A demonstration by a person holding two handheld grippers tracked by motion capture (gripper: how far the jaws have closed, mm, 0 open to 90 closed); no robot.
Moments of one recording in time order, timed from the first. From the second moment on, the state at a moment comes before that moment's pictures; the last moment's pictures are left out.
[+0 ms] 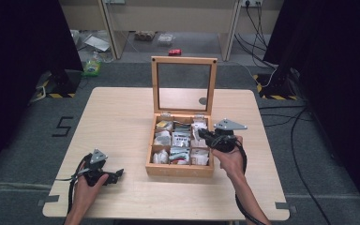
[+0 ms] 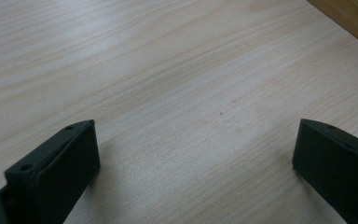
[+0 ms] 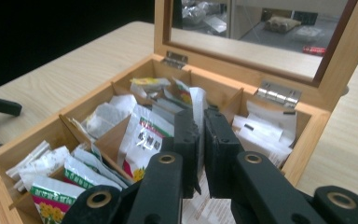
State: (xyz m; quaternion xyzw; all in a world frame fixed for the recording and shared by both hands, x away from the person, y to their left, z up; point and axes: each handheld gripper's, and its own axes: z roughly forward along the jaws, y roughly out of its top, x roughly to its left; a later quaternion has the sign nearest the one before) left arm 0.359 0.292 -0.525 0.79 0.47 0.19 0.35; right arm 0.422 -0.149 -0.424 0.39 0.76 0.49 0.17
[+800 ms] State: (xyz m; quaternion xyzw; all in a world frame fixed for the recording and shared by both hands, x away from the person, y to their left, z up) left arm 0.359 0.292 -0.525 0.79 0.47 0.19 0.35; right arm 0.426 -0.196 -0.412 0.43 0.72 0.51 0.20
